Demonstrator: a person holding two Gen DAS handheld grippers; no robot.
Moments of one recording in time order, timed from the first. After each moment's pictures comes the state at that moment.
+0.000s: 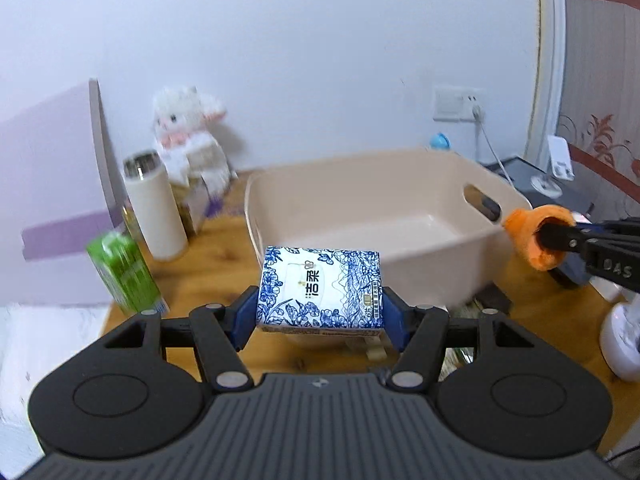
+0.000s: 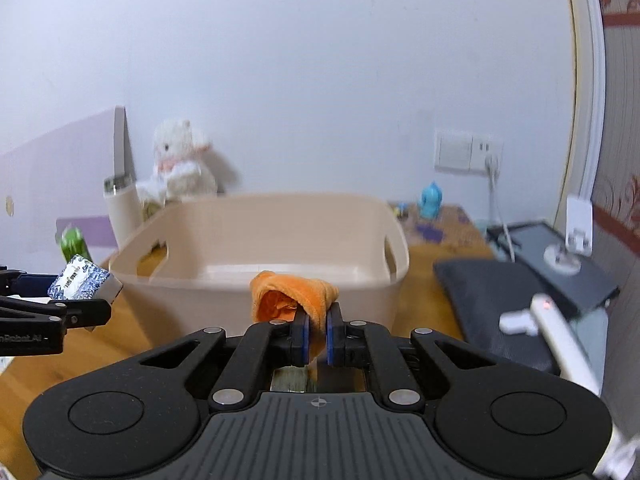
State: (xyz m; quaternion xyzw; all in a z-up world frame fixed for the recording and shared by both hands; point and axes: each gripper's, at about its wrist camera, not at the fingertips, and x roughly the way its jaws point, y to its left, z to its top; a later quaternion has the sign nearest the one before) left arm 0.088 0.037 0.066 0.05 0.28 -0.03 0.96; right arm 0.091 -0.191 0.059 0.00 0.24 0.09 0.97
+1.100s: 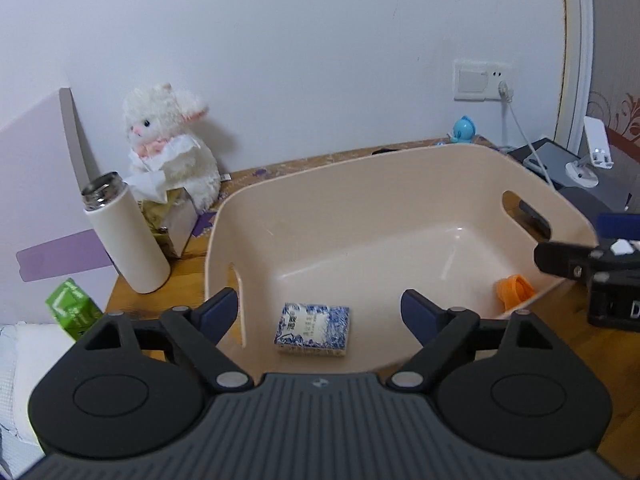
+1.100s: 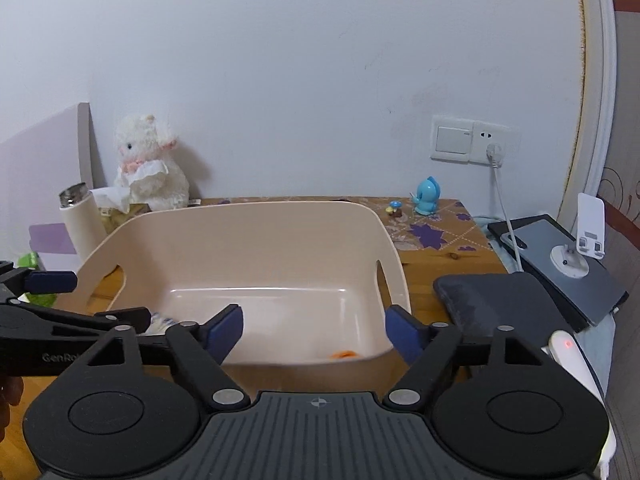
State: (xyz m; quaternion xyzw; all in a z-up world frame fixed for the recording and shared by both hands) left arm 0.178 0.003 0.058 0.08 0.31 -0.01 0.95; right arm 0.156 -0.200 0.054 0.01 0.28 0.08 0.96
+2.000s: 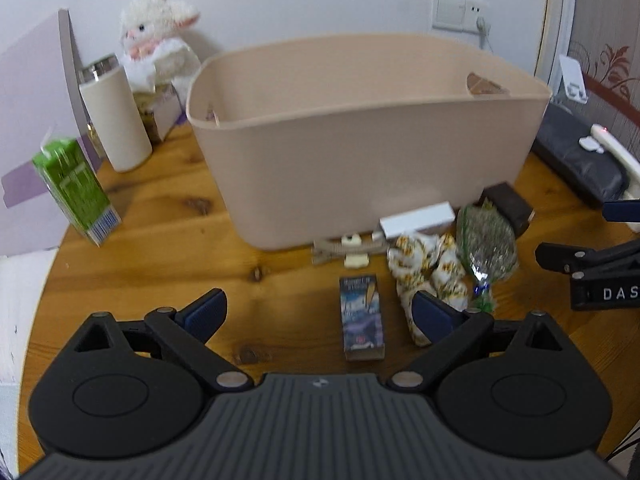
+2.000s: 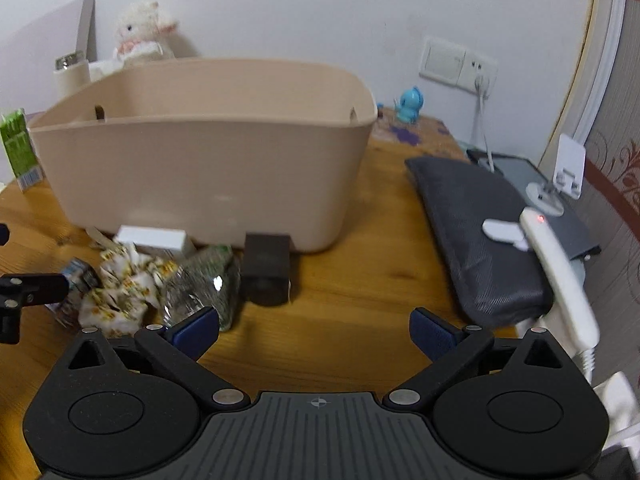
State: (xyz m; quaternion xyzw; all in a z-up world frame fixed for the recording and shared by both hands) left arm 0.105 0.010 -0.019 0.05 0.39 -0.03 0.92; right arm 0.118 -0.223 -0.029 -0.07 0.38 0.05 0.92
